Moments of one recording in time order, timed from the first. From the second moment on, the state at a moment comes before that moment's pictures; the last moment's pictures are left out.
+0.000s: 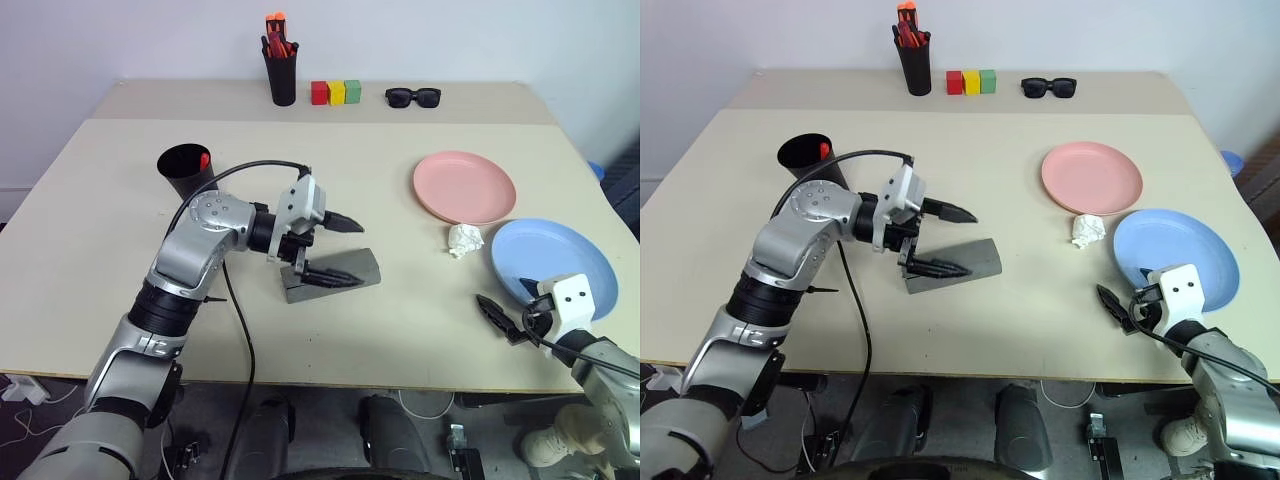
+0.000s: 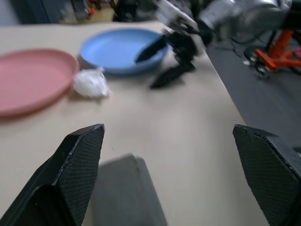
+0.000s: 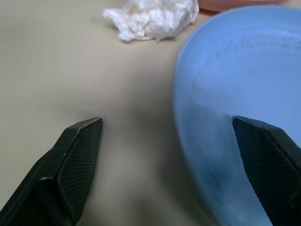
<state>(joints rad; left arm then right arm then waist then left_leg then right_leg) -0.72 0.46 -0.26 -0.06 -0.33 0.47 -1.33 0.17 -0.61 -0.36 -0.13 0.32 0.30 0.56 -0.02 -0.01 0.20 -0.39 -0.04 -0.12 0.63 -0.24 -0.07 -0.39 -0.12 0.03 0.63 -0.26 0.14</state>
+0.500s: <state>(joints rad) -0.68 0.55 -0.30 -0.09 -0.33 0.47 -1.35 0.12 -0.61 -0.35 -0.08 0.28 0.27 0.55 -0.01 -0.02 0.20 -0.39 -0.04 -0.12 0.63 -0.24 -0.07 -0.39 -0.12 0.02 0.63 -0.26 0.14</state>
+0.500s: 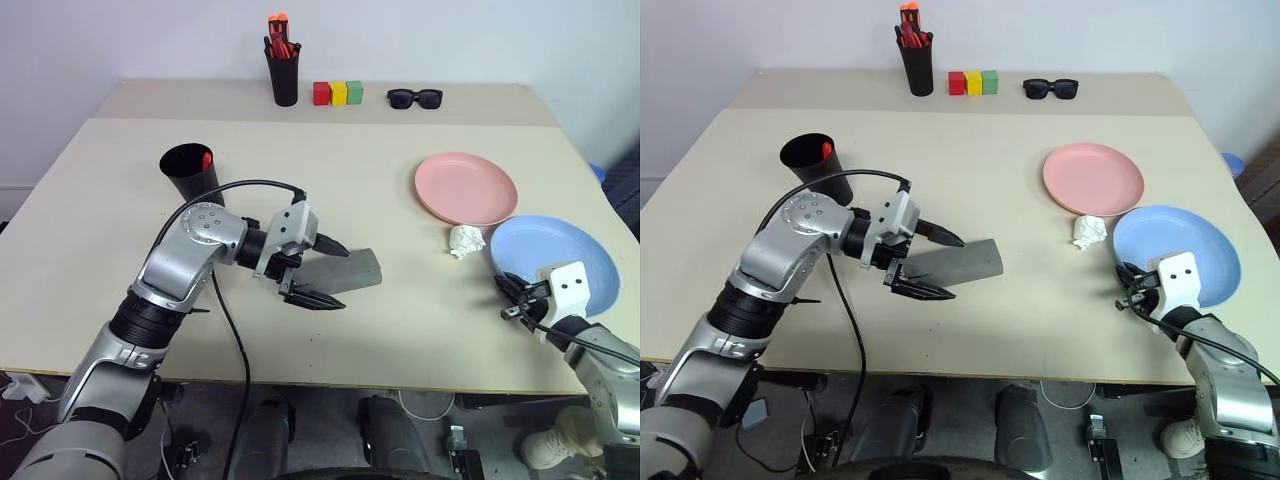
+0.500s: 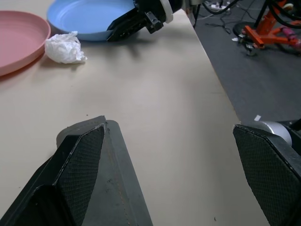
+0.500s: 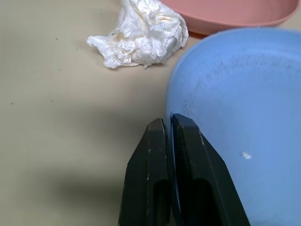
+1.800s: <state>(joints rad) -0.55 0.54 -0.24 -0.27 -0.37 0.62 -1.02 -0.53 -0.57 -0.14 0.47 0.15 -0.11 0.58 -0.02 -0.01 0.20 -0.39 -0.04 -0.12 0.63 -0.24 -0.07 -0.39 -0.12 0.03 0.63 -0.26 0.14</state>
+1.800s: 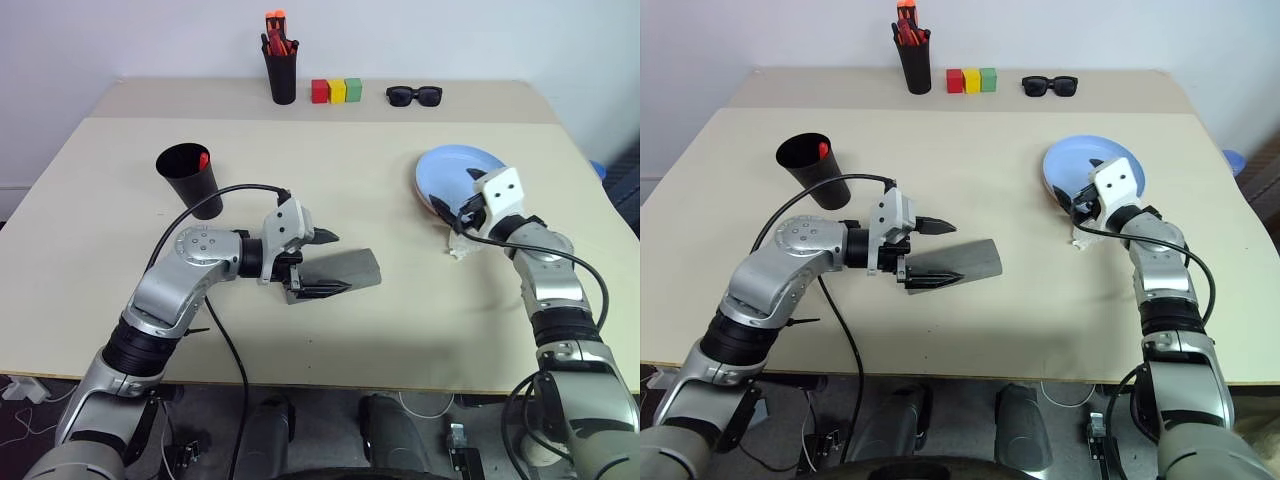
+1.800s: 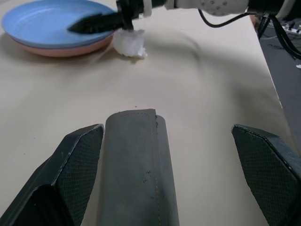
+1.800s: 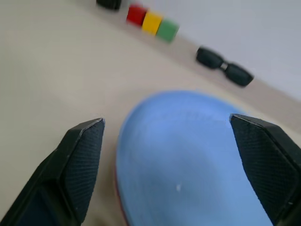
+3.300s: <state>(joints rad) -0.55 0.54 -0.25 -0.26 -0.38 0.62 -0.98 -0.48 -0.52 -0.20 0.20 0.26 0.13 0.52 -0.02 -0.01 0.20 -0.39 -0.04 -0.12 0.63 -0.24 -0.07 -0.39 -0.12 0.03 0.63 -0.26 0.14</state>
